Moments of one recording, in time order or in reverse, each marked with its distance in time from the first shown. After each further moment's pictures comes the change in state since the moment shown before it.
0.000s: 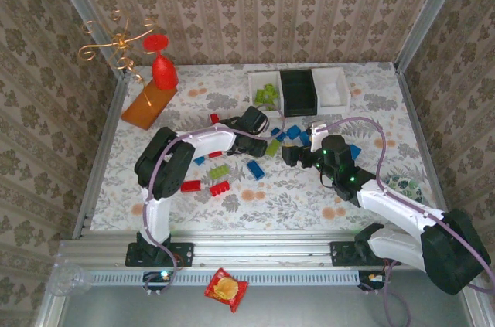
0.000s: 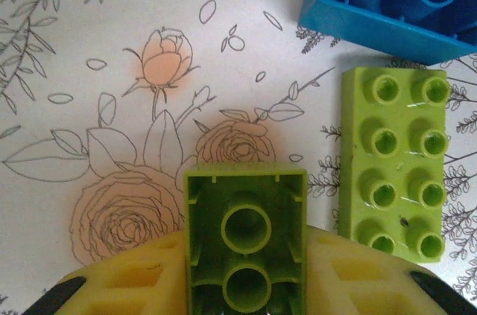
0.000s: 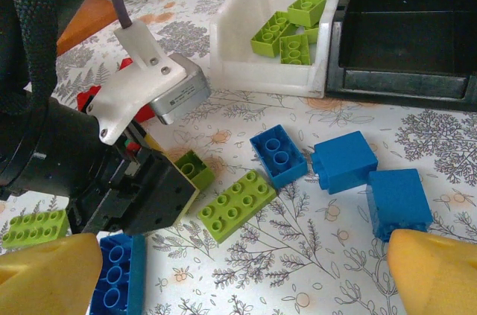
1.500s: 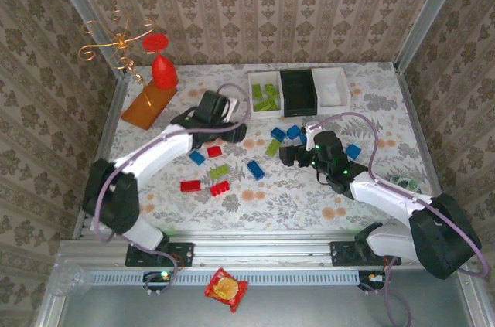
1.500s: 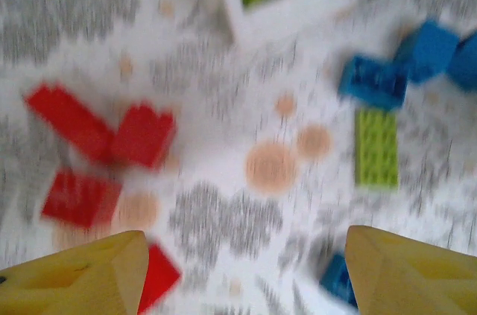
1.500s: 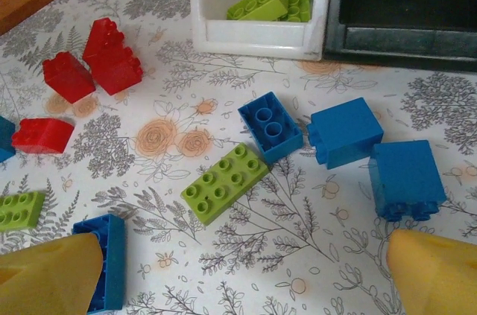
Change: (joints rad) left arm 0.150 -0.484 -0.208 -0.086 0.024 0.080; right arm 0.000 0.124 0.055 -0.046 -0.018 0.007
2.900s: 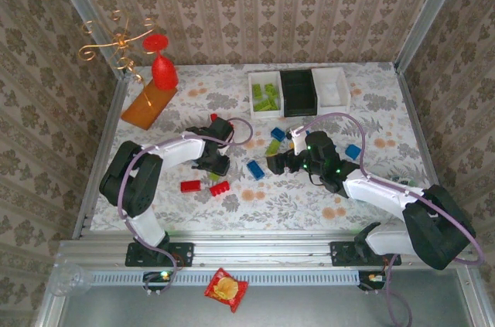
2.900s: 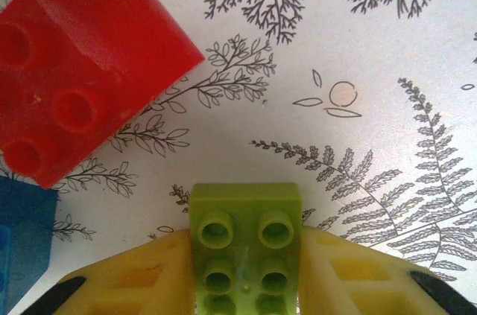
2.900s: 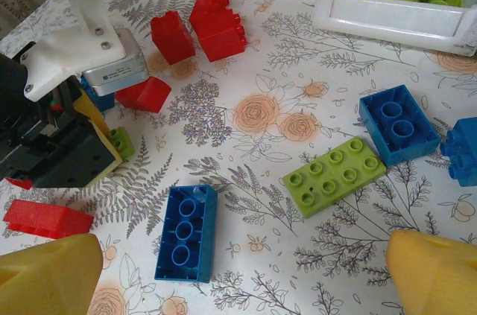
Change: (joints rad) left arm 0.000 0.210 -0.092 -0.190 -0.063 0.011; right arm 0.063 0.059 0.032 0.031 -0.171 -0.053
